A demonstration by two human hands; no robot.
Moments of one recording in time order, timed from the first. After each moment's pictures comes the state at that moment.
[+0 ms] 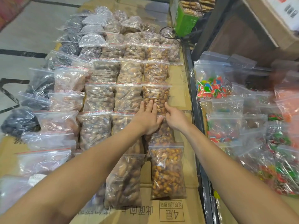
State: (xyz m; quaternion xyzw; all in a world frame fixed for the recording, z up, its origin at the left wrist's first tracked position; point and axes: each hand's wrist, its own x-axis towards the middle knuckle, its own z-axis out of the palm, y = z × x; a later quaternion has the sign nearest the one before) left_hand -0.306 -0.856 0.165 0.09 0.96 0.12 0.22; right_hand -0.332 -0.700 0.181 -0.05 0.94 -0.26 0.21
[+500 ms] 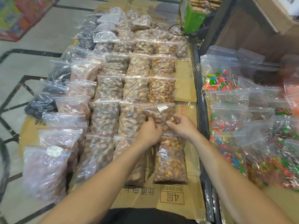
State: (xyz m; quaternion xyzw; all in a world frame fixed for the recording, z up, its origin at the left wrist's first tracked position) left_hand -0.201 -0.828 0.170 -0.17 0.89 0.39 0.14; right_hand -0.251 -0.680 0.184 0.04 0.87 -0.42 0.25
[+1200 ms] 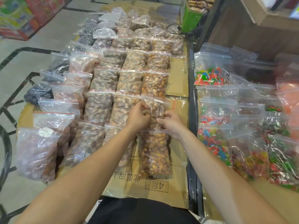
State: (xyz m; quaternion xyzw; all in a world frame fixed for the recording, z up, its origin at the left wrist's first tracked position) left_hand -0.201 -0.822 0.179 -0.22 0.84 0.50 0.02; right_hand -0.238 -0.671 0.161 0.13 0.77 -0.57 0.26
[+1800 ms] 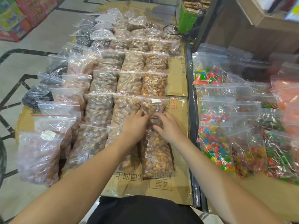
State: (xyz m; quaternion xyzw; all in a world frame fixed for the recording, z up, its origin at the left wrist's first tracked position) left_hand -0.179 -0.840 0.157 0.02 0.99 0.10 0.03; right_hand -0.206 -0.673 0.164 -0.16 0.94 -0.29 0.14
